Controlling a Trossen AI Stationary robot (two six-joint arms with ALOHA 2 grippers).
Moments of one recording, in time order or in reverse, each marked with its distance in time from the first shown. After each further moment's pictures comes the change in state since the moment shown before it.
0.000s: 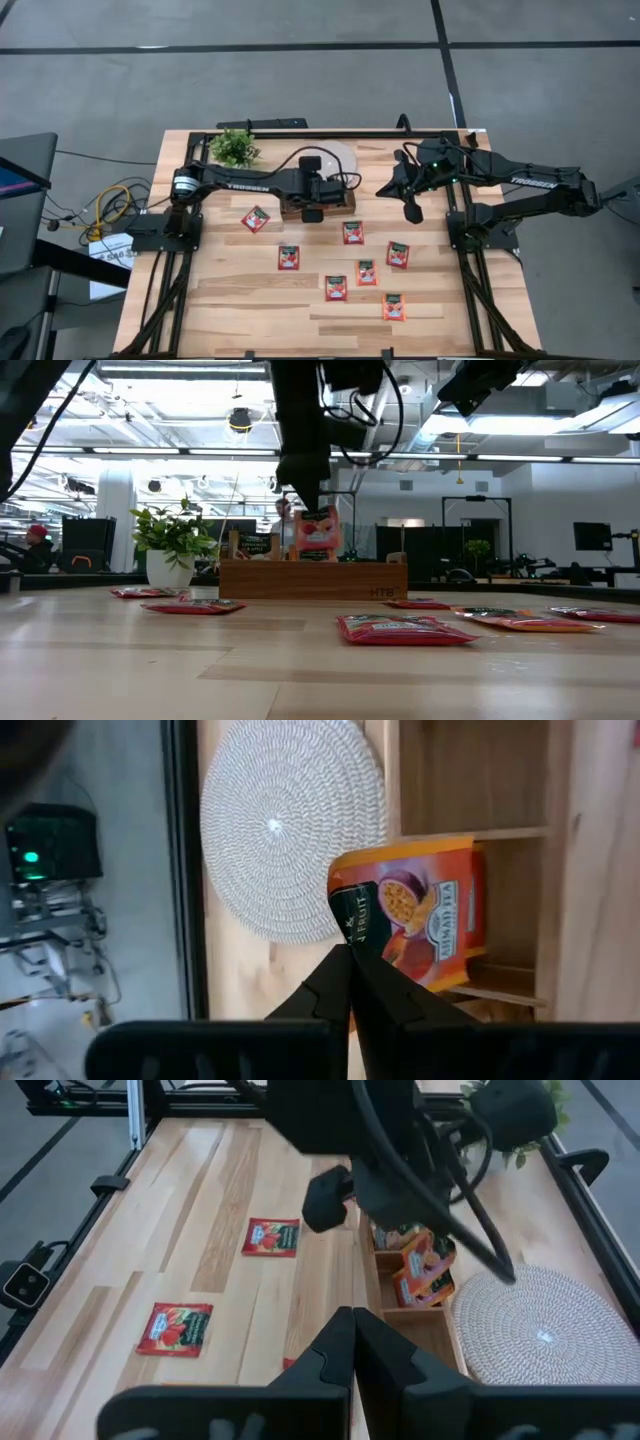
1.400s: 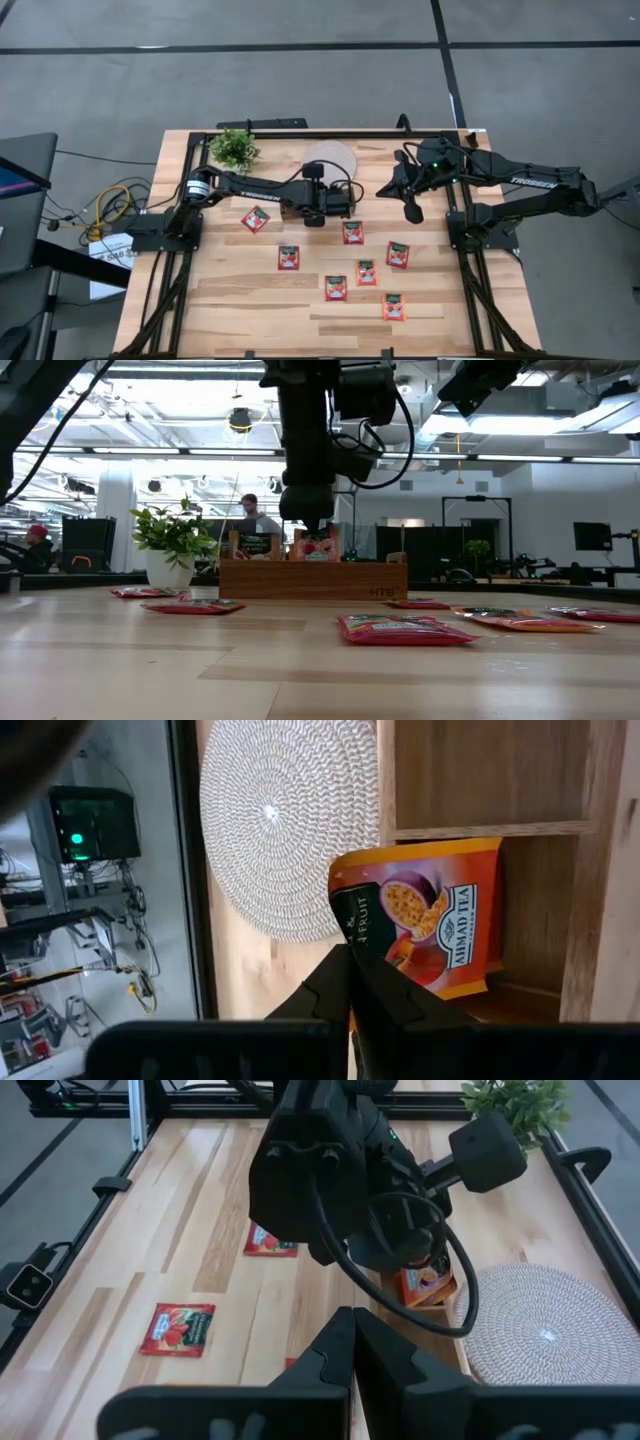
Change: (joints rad) left arm -0.031 0.095 -0.004 0.006 -0.110 -0.054; right arm 0.000 0.000 0.000 -0.002 -0.002 0.008
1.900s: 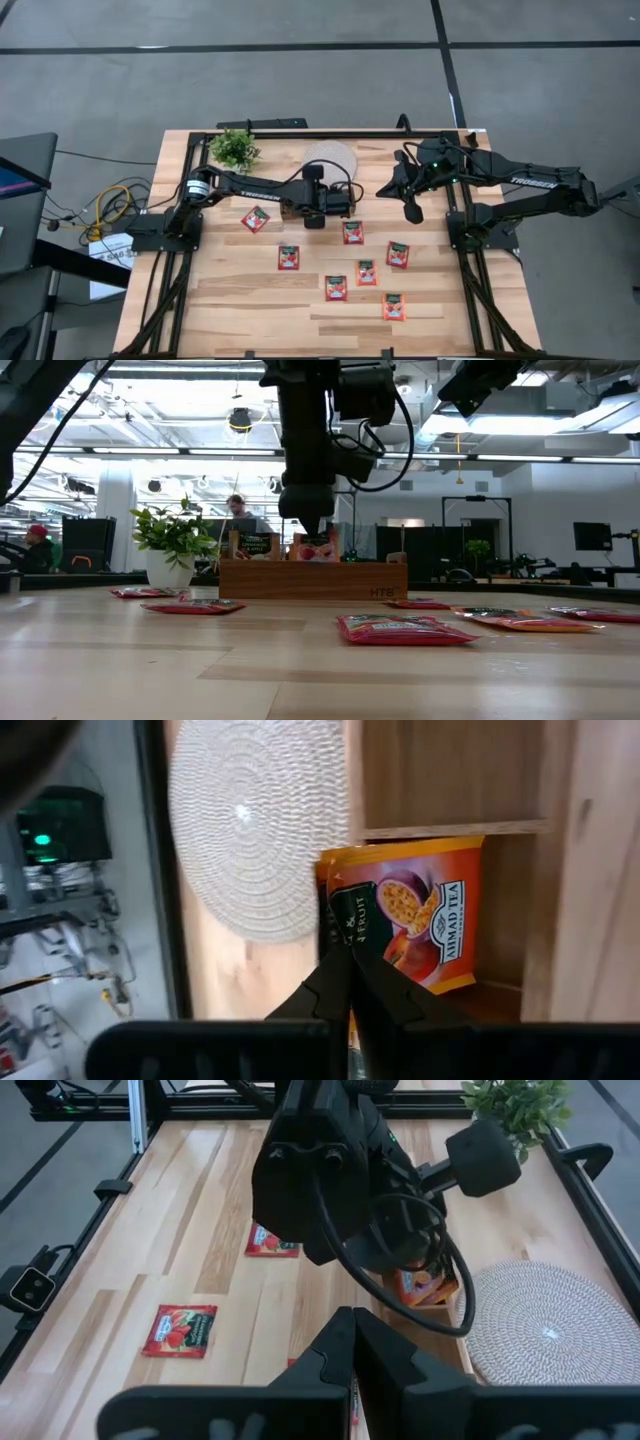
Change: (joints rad) left arm 0.001 -0.001 0.000 -0.003 0.066 -0.006; right arm 0.000 0.000 0.000 0.000 -0.001 0.010
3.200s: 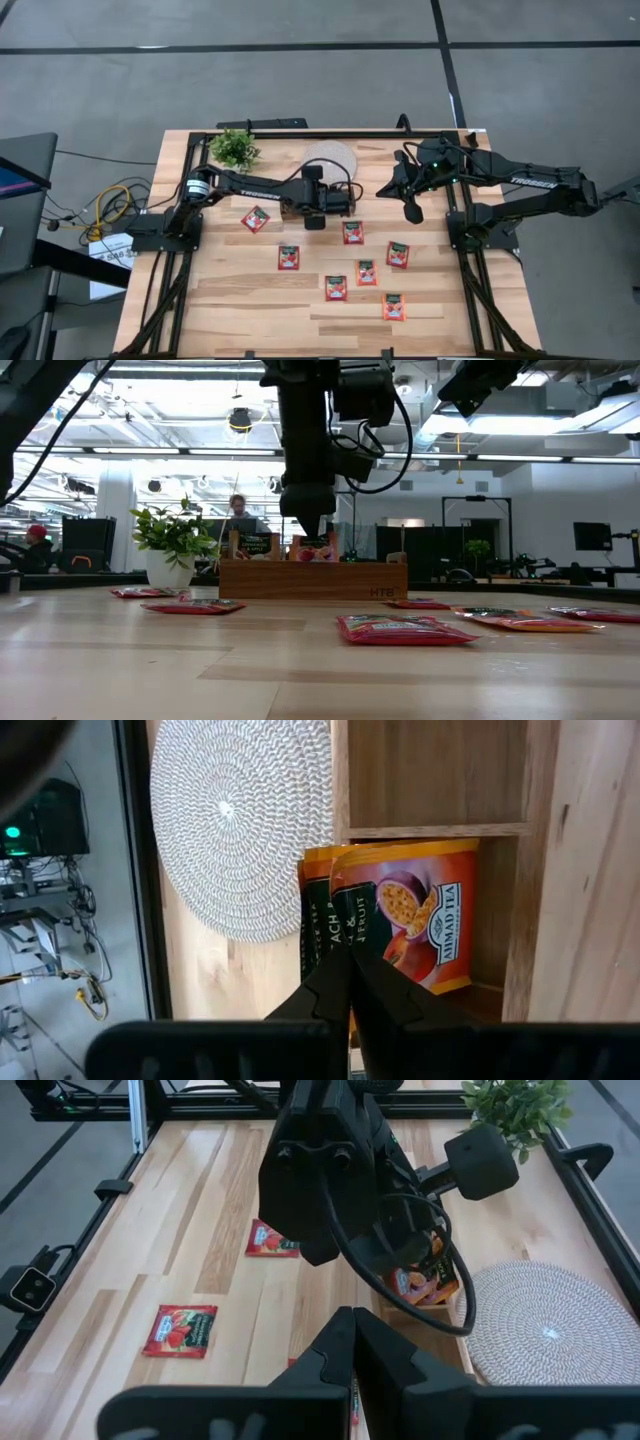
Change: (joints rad) left arm 0.009 -0.001 0.001 -0.003 0.044 -0.026; right arm 0.000 0.000 0.000 0.000 -0.001 0.001
